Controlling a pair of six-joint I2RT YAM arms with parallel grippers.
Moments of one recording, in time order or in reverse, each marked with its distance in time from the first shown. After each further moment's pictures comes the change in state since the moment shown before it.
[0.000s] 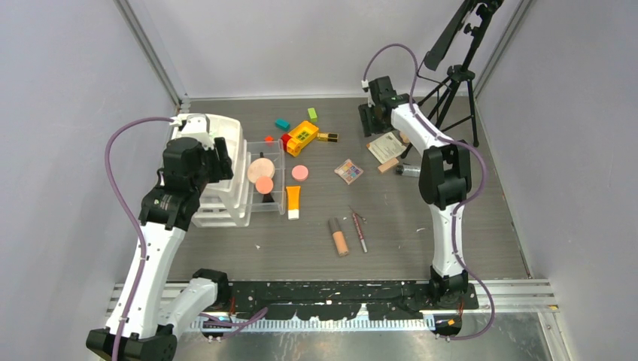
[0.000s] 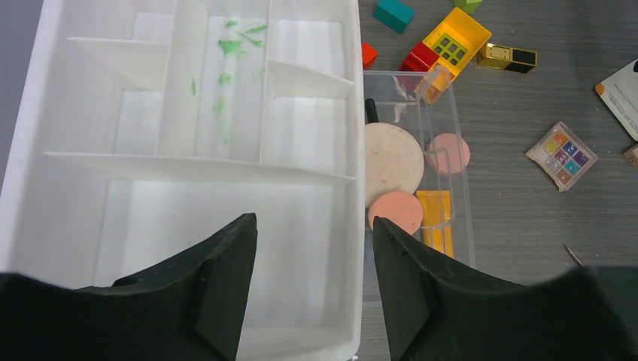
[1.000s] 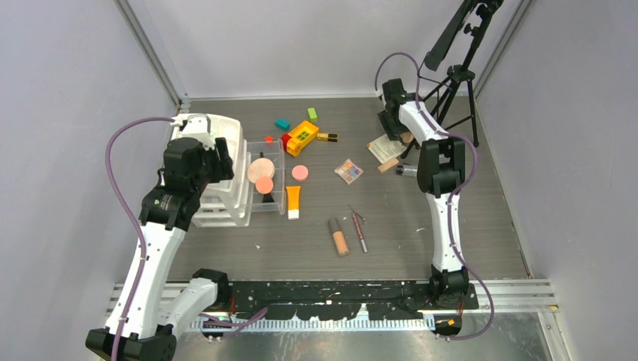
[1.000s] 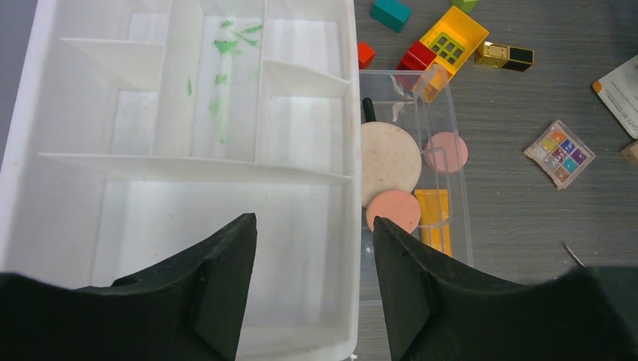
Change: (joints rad) left arm -0.008 -0.003 0.000 0.000 -0.001 0.000; right arm -0.111 0.232 0.220 -0.140 0.313 -0.320
